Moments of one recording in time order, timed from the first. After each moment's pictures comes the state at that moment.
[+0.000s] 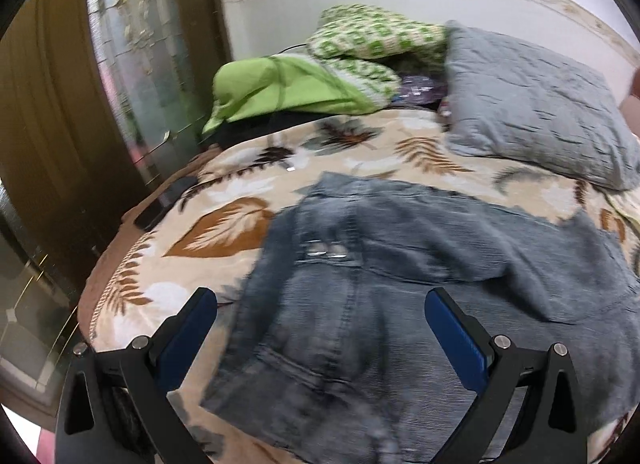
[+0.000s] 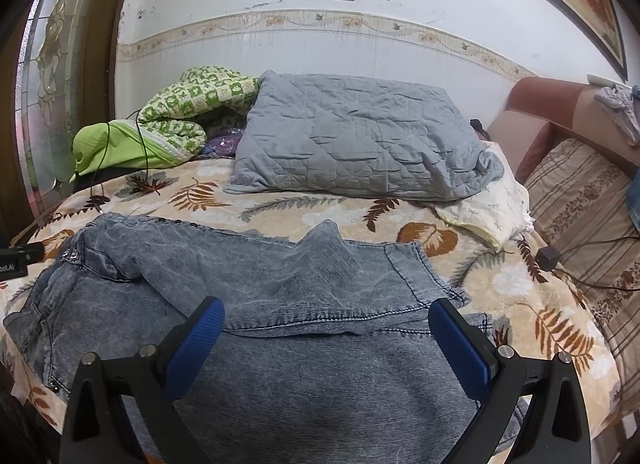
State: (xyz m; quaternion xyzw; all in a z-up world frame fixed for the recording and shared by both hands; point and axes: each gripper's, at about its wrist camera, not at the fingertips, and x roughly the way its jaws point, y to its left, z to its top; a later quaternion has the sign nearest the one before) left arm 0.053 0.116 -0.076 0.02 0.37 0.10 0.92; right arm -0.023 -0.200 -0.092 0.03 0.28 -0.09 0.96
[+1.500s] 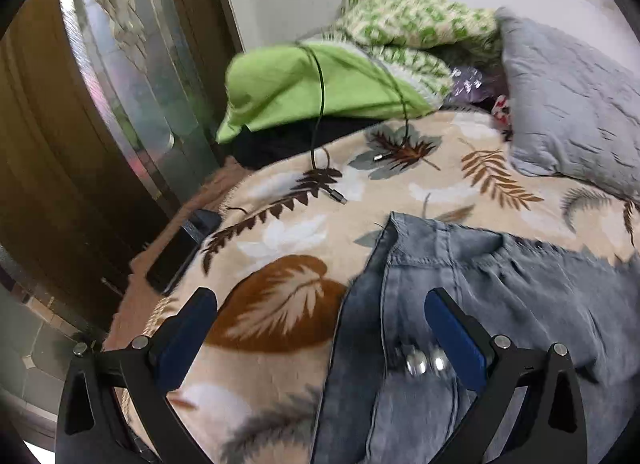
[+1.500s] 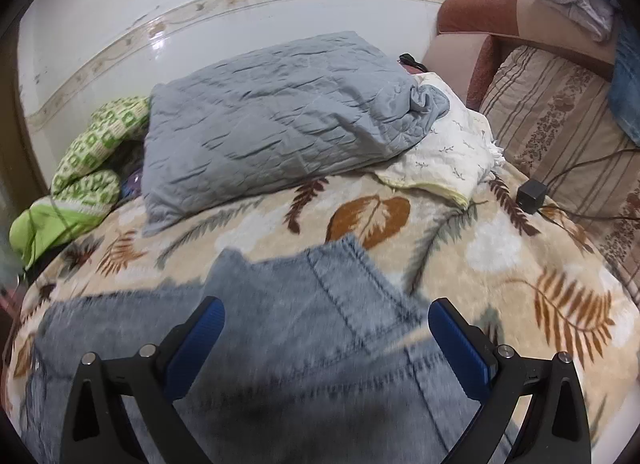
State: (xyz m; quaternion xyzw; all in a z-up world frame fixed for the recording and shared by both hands) left arm 0.191 0.194 -0.063 0.04 0.43 0.10 0.90; right arm 0.065 -0.333 -0.113 0.18 0.32 -0.17 0.91
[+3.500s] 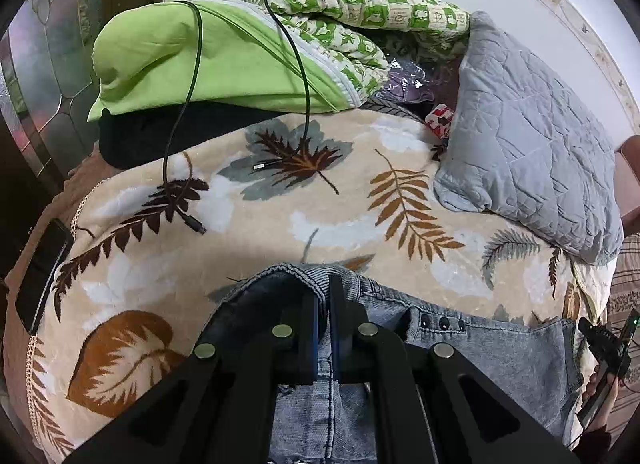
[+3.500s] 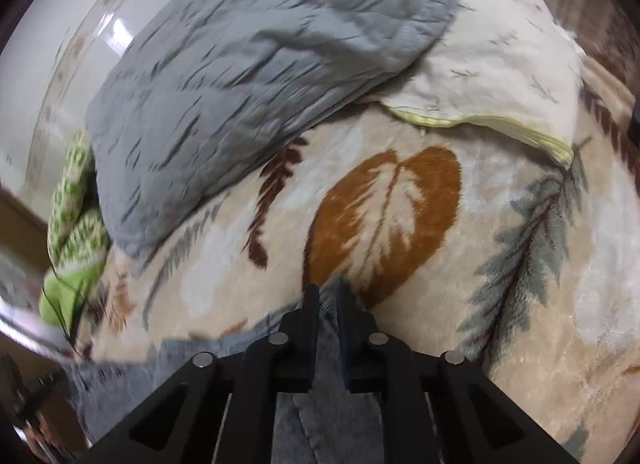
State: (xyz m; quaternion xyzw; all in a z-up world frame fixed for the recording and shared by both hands) left arm 0.286 0.149 -0.080 -0.09 0.48 -0.04 0.87; right arm 0.199 -0.455 -0.216 0.37 0.40 -0.06 0.84
